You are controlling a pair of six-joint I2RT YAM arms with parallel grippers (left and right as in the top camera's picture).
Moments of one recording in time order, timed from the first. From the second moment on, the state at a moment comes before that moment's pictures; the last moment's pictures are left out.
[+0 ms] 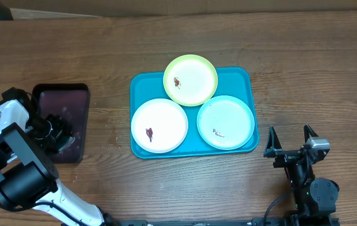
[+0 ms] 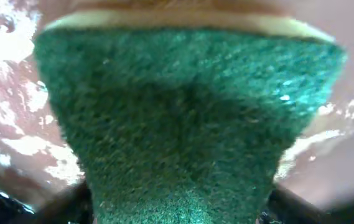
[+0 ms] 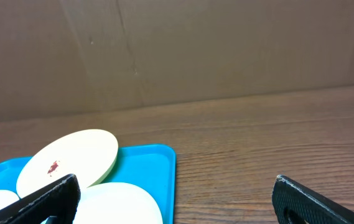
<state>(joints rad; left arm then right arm) 0.60 1.99 1.30 -0.97 0.07 -0.39 0.05 0.01 0.02 -0.04 -0.04 0.15</state>
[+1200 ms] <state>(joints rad) 0.60 1.98 1.30 -0.81 0.05 -0.39 0.05 0.01 0.02 -0.04 -0.04 0.15</state>
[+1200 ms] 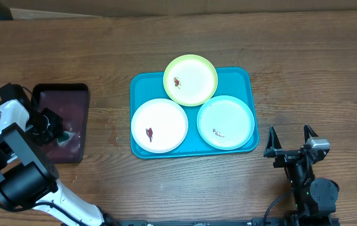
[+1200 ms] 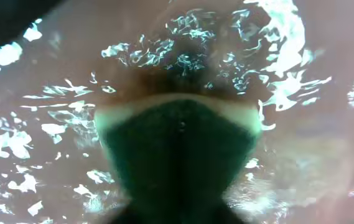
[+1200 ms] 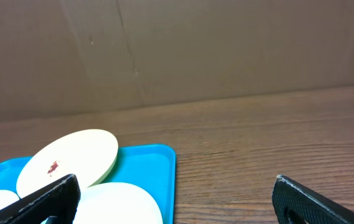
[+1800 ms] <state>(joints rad) 0.60 1.98 1.30 -0.68 -0.02 -0.39 0.05 0.01 0.02 -0.04 -0.04 0.15</state>
